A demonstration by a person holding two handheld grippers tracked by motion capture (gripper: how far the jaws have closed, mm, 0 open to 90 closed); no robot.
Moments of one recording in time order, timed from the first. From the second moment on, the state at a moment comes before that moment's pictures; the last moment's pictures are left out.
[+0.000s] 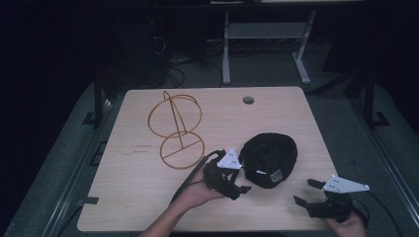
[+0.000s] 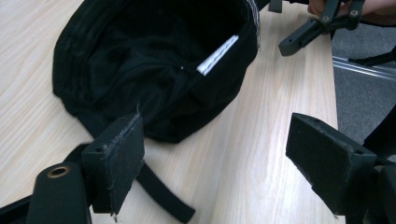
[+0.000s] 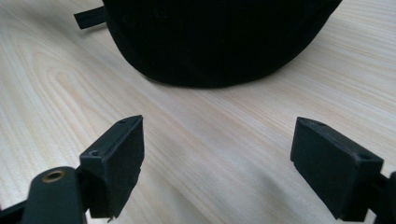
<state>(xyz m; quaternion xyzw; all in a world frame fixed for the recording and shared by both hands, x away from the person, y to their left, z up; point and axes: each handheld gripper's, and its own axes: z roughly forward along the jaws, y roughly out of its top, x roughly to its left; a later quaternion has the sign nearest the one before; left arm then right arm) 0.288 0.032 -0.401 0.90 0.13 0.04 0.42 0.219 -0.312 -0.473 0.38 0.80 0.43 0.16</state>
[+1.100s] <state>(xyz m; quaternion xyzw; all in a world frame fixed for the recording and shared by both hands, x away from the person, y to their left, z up) 0.309 -0.026 -0.407 0.92 0.09 0.01 0.38 0.221 -0.314 -0.474 0.39 0.79 0.44 0.16</state>
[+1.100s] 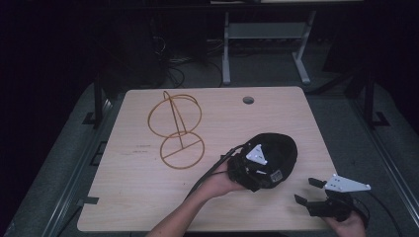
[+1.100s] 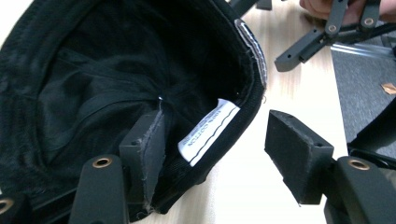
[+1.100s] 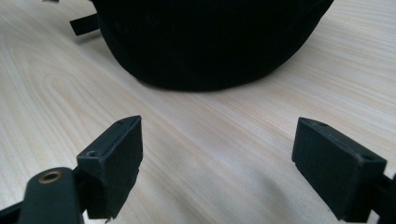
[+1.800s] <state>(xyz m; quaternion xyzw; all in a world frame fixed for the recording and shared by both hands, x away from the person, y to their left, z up) 0.313 -0.030 -0.407 0.92 0.04 -0.01 0.39 0.221 -0.311 -0.474 0.39 0.79 0.44 0.16</state>
